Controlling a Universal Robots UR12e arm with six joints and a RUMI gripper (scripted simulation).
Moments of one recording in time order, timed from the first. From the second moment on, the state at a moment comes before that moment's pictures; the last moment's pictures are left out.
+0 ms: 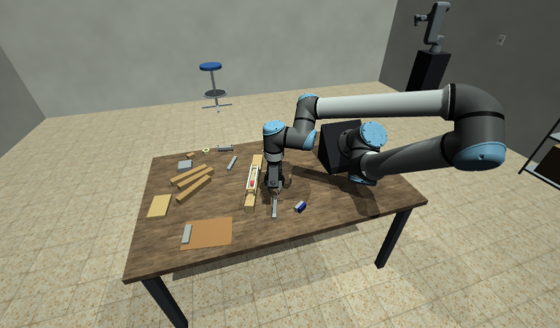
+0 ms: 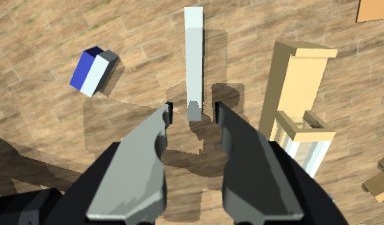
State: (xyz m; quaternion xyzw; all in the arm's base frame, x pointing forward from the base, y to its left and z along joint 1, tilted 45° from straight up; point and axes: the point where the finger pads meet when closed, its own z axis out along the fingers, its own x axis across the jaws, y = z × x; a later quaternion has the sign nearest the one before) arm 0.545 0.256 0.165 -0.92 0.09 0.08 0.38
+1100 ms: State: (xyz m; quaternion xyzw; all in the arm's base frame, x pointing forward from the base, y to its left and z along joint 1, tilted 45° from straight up) arm 0.538 0.320 0.099 -0.92 0.09 0.08 0.38
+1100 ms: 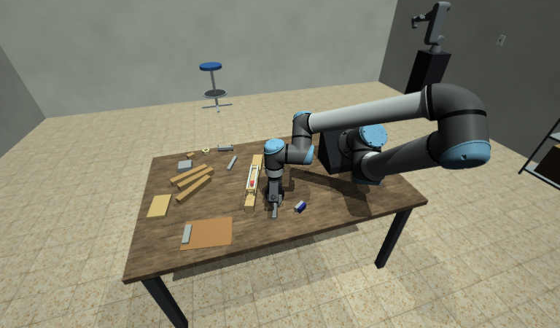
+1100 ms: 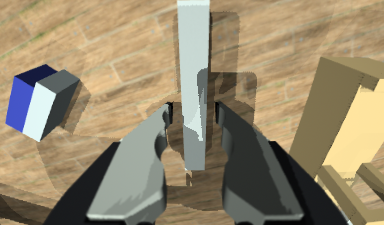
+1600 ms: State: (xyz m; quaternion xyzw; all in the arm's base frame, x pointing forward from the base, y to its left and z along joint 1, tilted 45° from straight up) arm 0.538 0.325 0.094 -0.92 0.09 0.08 0.38
